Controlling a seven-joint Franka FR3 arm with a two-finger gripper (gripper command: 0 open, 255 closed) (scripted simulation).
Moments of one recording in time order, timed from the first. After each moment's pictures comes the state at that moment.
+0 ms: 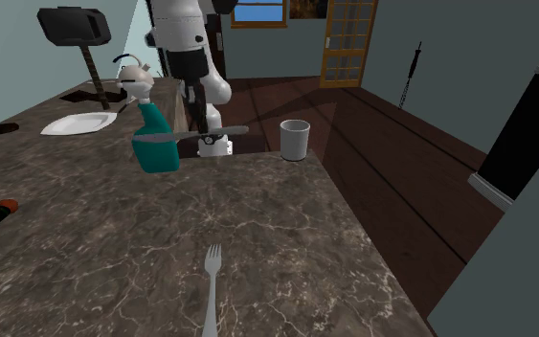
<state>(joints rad) -0.39 0.12 0.71 -1.62 -0.03 1.72 1.67</state>
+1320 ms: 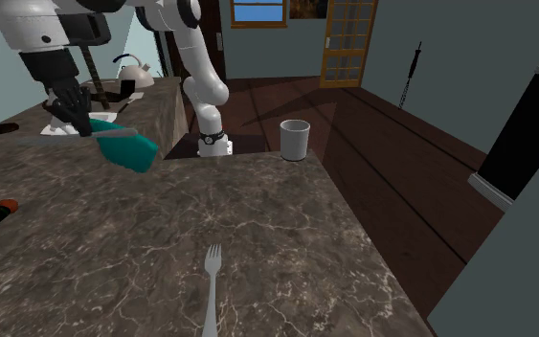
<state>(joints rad) -0.63 0.19 0.52 -1.51 -0.05 1.66 1.24</state>
